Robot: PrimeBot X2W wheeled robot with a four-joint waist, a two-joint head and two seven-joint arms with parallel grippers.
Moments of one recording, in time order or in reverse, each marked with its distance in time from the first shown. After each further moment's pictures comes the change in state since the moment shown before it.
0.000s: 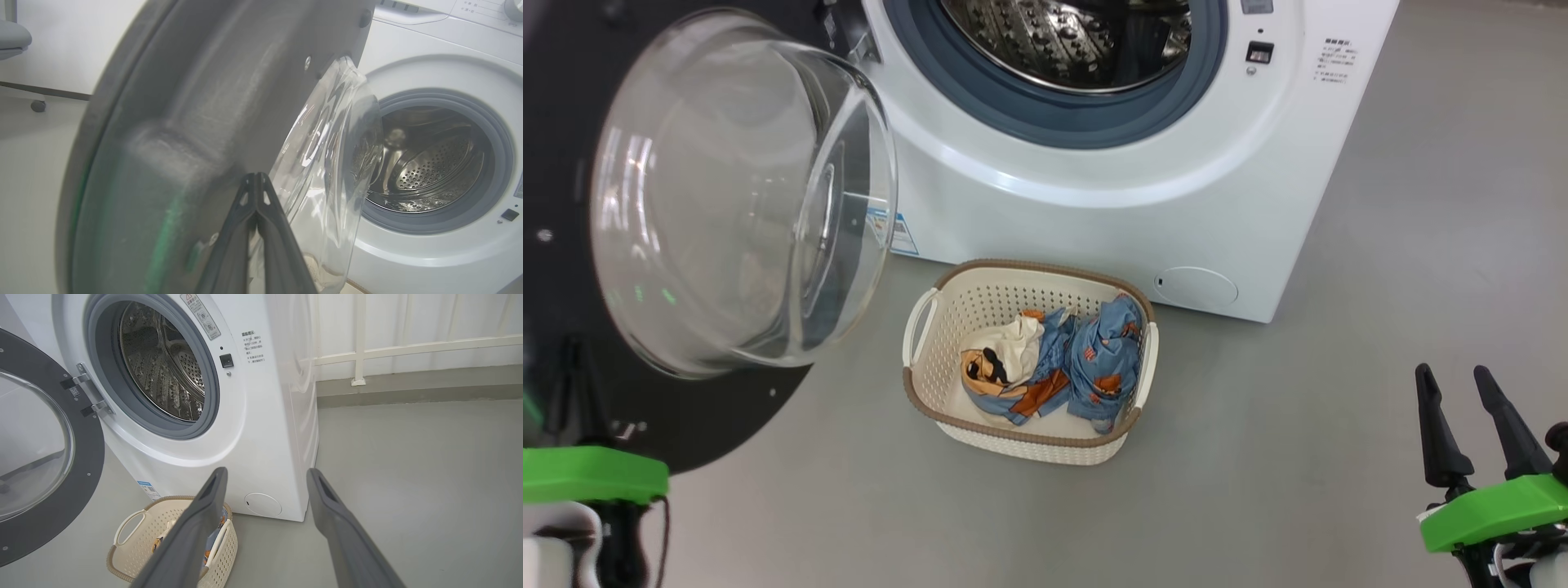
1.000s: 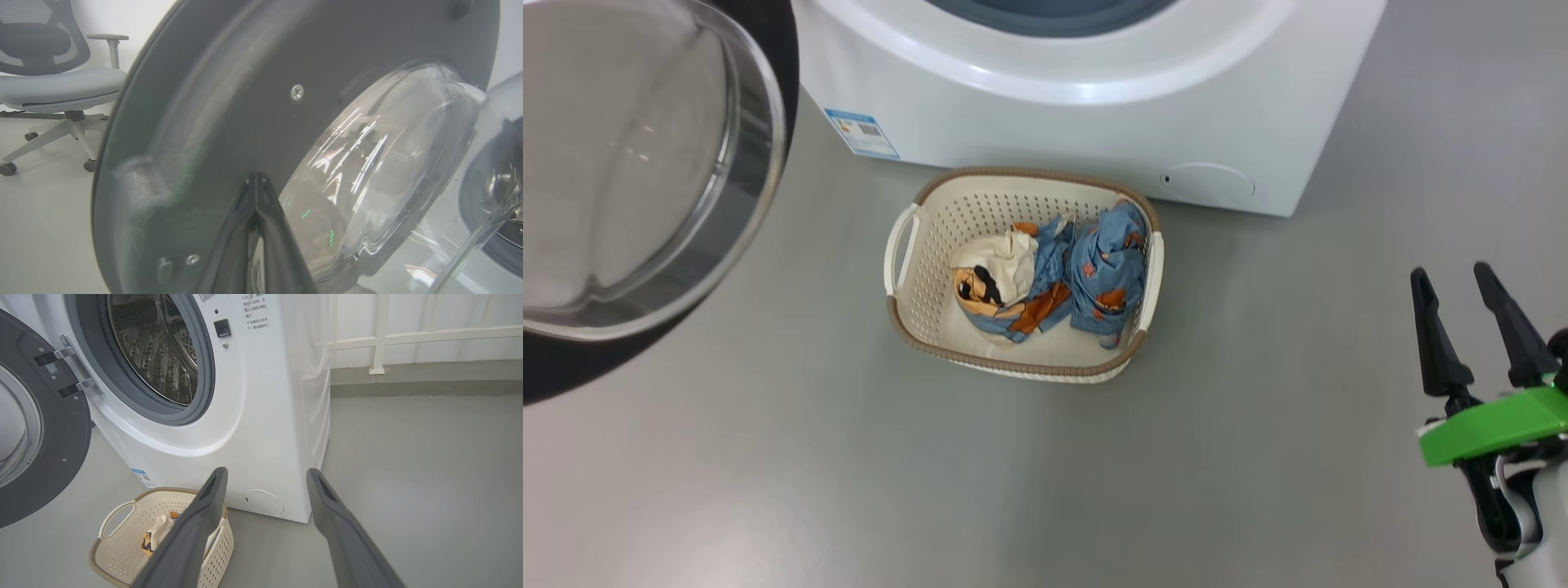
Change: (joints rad) left arm -0.370 0.107 0.380 0.403 0.304 -0.114 -0.008; right arm -0.153 -0.062 0.065 -0.014 -0.026 0.000 0.000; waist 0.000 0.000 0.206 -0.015
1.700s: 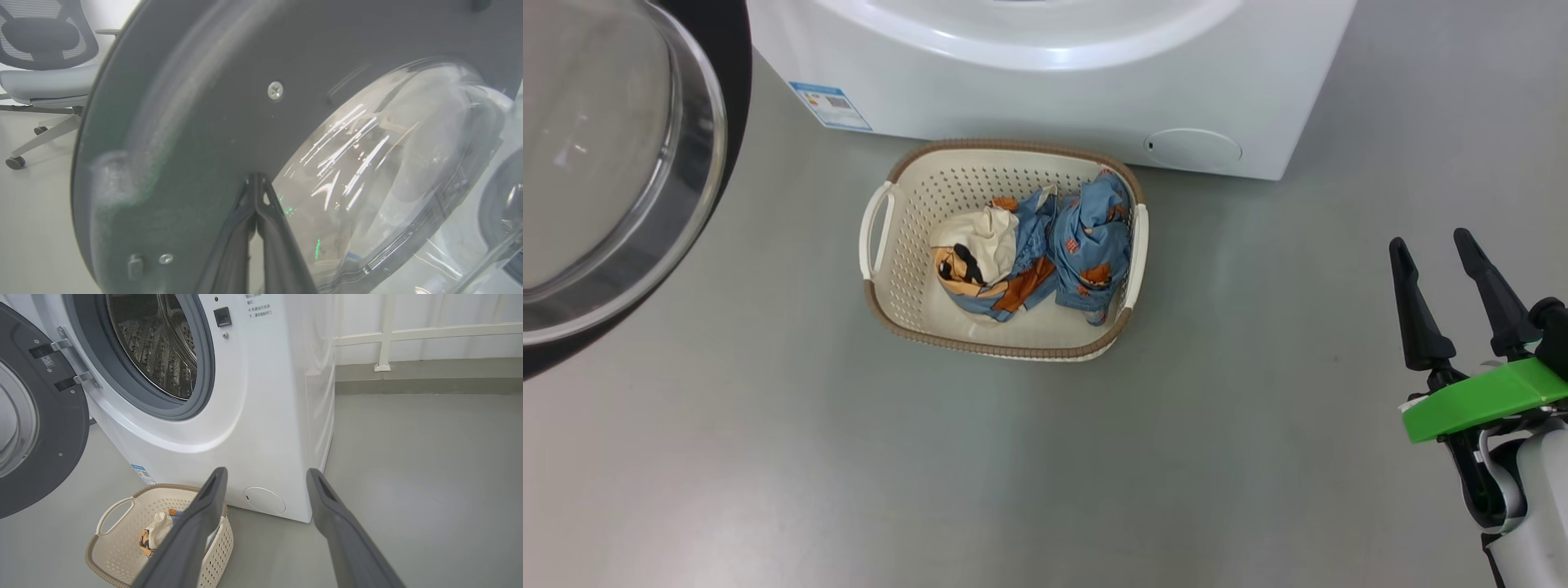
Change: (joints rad) left arm -0.096 0.071 0.047 0.106 -0.015 -0.008 0.000; right arm -0.071 -0.007 0.048 0.001 -0.016 0.000 0.000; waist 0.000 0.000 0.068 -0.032
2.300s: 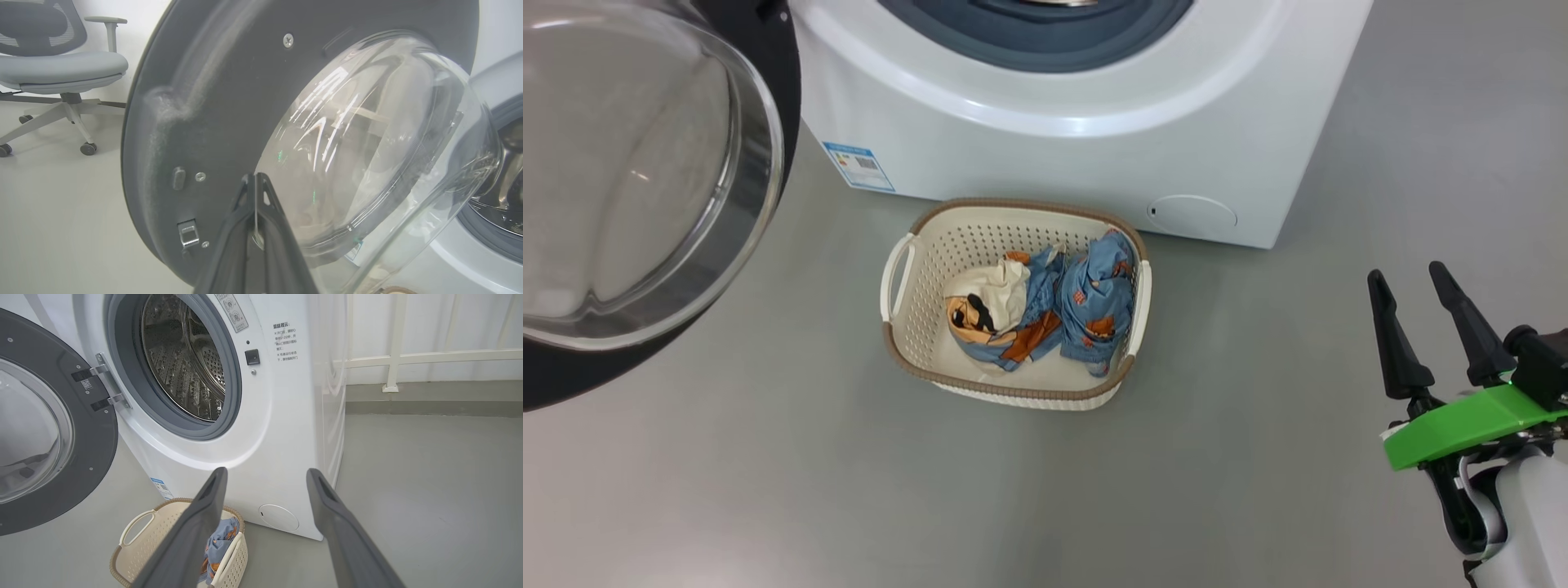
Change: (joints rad) left arm 0.272 -0.072 -0.158 -0.227 -0.135 0.000 0.000; right arm 0.039 0.026 0.016 0.014 0.015 0.000 0.000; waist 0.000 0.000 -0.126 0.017
